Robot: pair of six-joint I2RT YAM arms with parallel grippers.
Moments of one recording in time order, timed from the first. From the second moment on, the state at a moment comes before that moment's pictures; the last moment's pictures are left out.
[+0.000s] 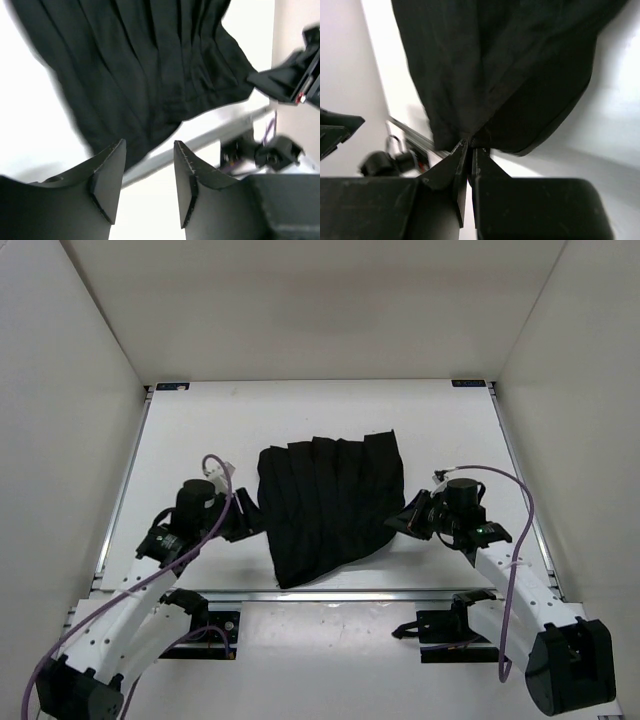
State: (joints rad) left arm -0.35 0.72 0.65 -0.55 0.33 -0.68; right arm 0.18 0.91 0.46 -0.22 -0.56 0.82
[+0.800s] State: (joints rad) left arm -0.57 0.70 0.22 -0.38 0.34 -0.97; right arm 0.29 0.89 0.43 -0.28 -0.49 0.68
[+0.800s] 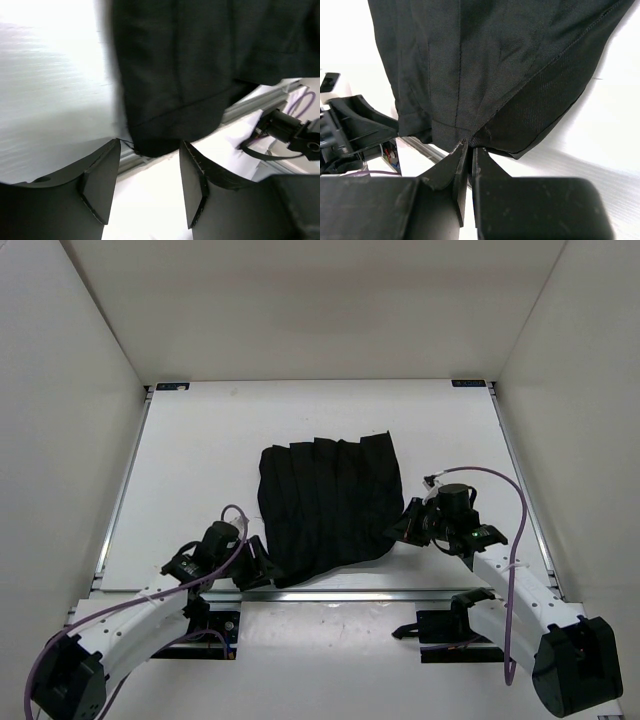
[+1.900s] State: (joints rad) left arm -0.34 0.98 1.49 -0.56 0.17 -0.68; right arm 0.04 0.97 1.34 -0.43 -0.77 0.56
